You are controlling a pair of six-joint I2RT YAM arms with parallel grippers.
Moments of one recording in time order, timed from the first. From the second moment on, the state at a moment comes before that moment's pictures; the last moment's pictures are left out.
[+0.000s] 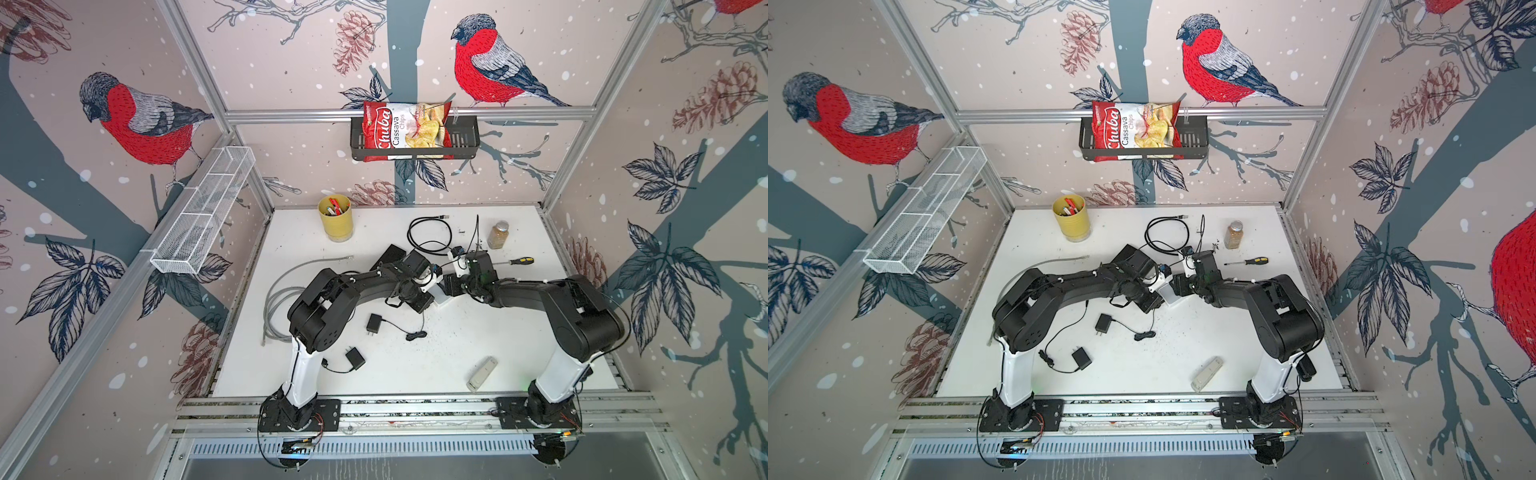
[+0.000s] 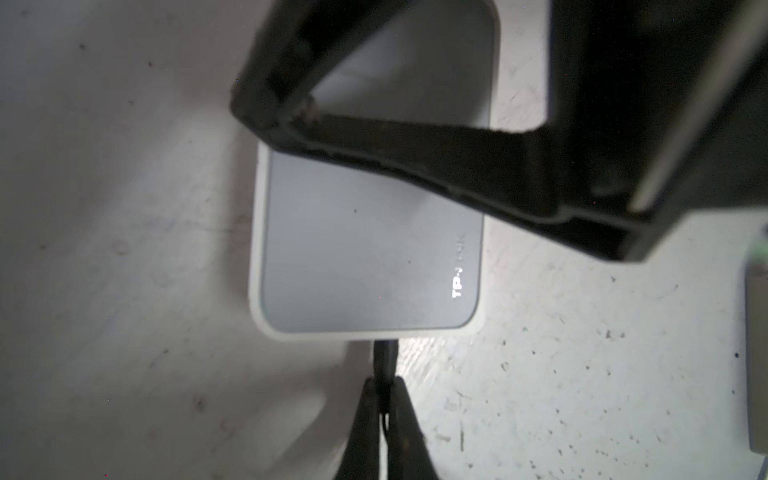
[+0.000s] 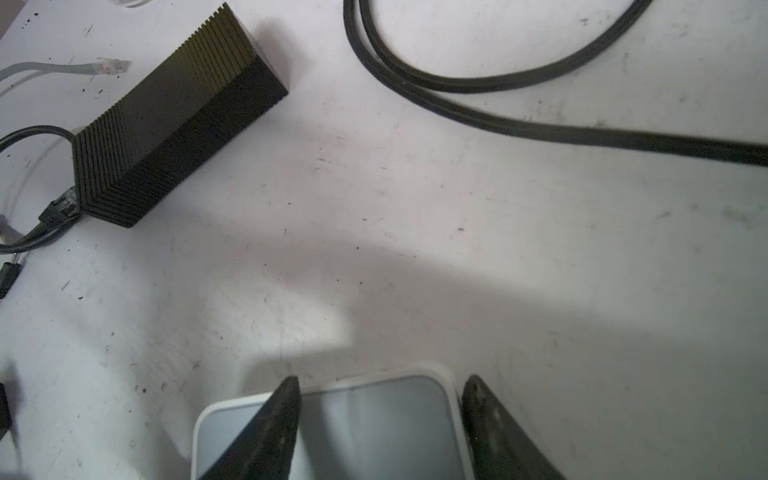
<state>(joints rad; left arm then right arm) -0.76 2.02 1.30 -0.38 0.34 0.04 0.43 1.77 0.80 0.16 -0.26 0.14</state>
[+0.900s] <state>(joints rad) -0.71 2.08 1.41 -0.12 0.37 -0.13 0.34 1.49 0.71 -0.15 -0.23 0.55</state>
